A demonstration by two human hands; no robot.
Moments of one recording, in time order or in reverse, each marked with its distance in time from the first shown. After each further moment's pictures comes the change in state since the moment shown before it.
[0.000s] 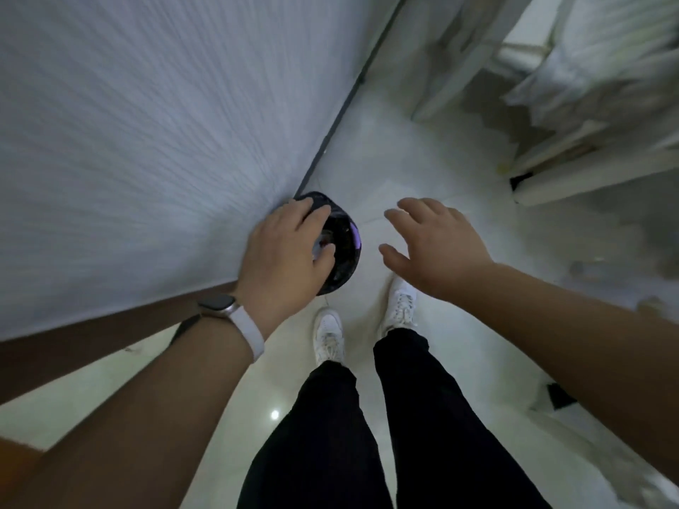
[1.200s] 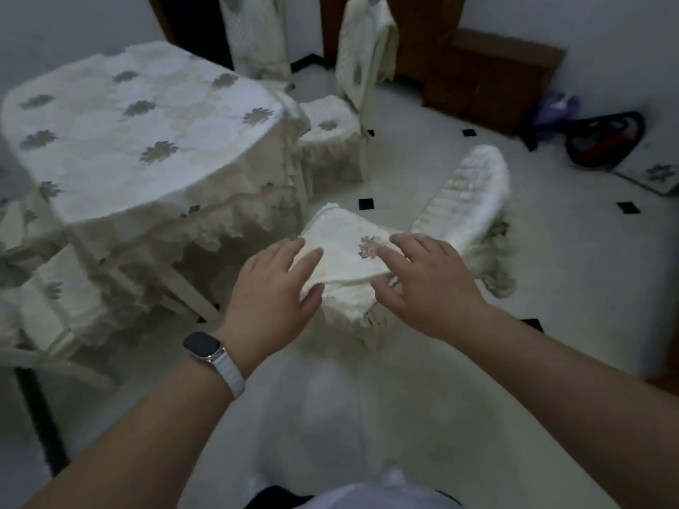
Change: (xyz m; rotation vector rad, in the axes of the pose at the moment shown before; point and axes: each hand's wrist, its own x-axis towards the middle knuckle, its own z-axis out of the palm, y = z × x) left_hand -0.318 0.699 0.048 0.250 -0.060 1.455; right_hand -0.834 0.117 -0.033 -0.016 0.748 1.248
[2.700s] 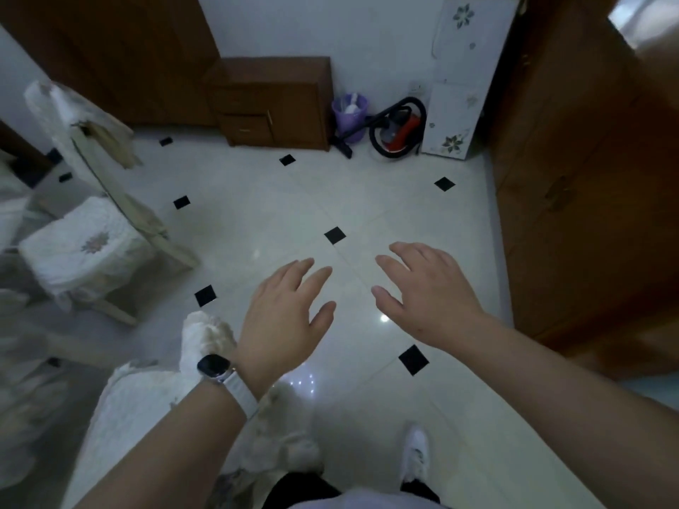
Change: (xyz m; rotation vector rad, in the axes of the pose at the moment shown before) left_hand 0.505 0.408 0.196 -0.223 -0.171 0.400; right_hand 0.018 0.600 -0.036 -0.105 0.105 0.498
